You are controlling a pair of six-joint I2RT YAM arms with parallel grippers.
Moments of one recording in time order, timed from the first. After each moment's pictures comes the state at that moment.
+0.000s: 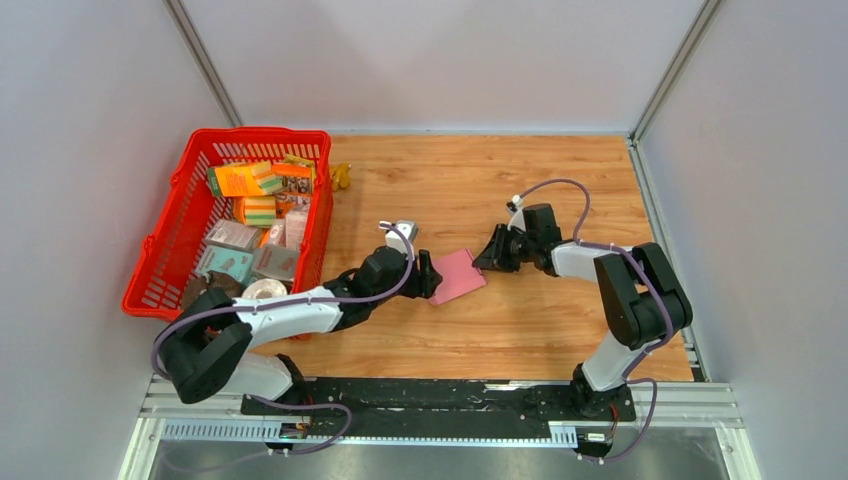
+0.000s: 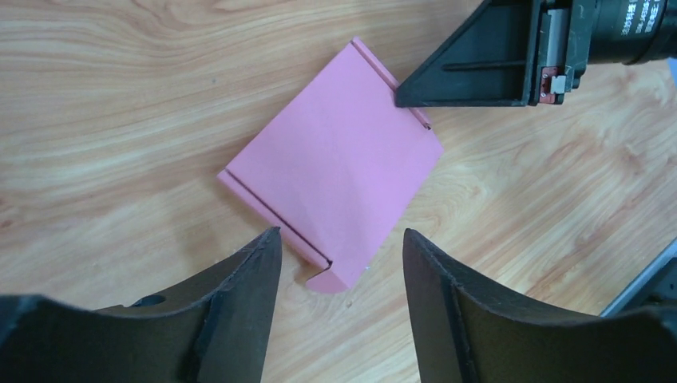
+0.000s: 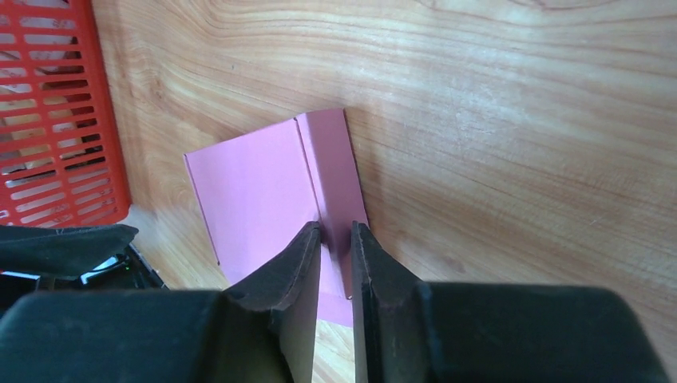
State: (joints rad) left arm -0.88 1.38 0.59 0.30 -0.14 -0.55; right arm 0.30 1.68 0.76 0.09 -0.53 0.58
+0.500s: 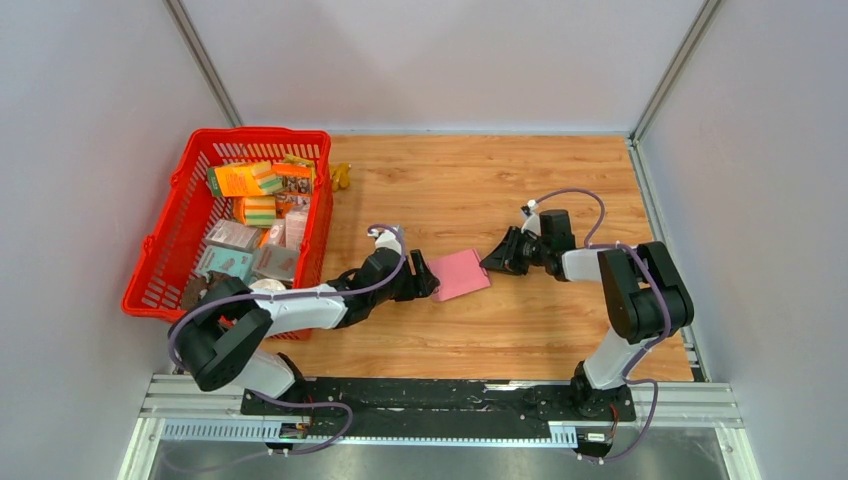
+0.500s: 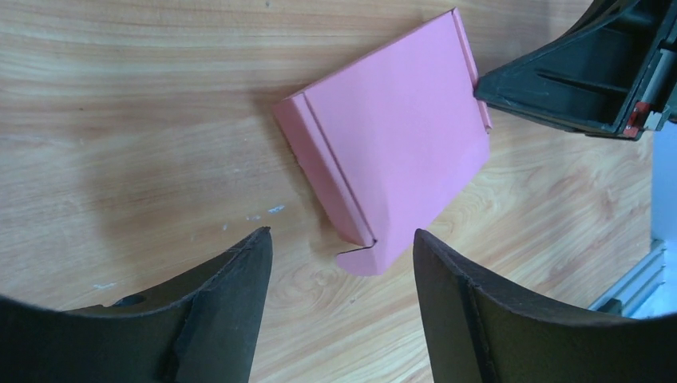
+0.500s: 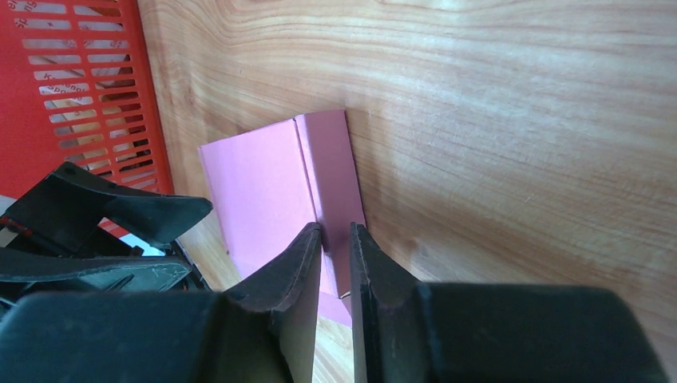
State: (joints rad) left arm -0.83 1.42 0.54 0.29 -0.11 -0.82; right arm 0.19 1.70 0.67 0.25 -0.69 0.65
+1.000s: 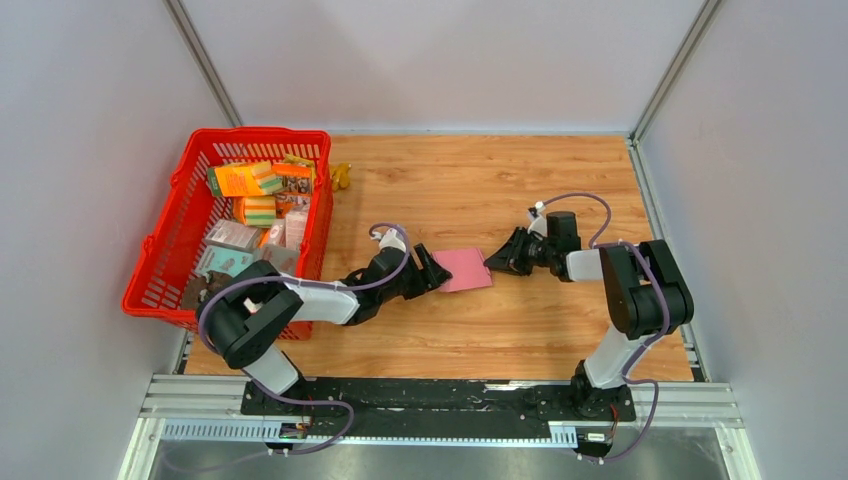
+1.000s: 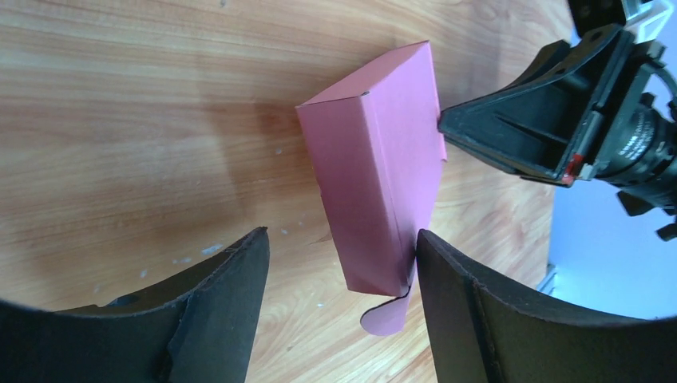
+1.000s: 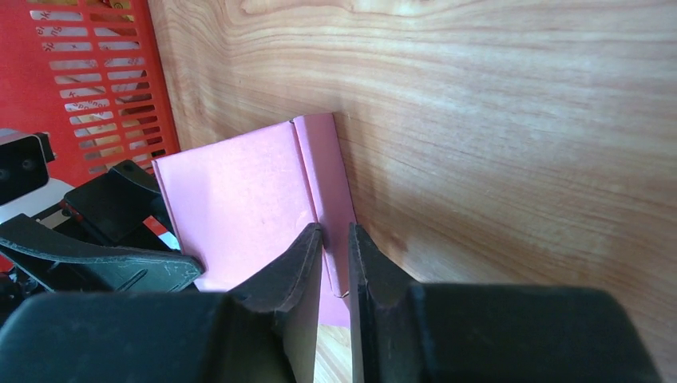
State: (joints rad) left arm -0.82 1.59 0.55 0.51 -0.06 -1.04; right arm 0.14 1.72 0.65 0.30 -0.72 0.69
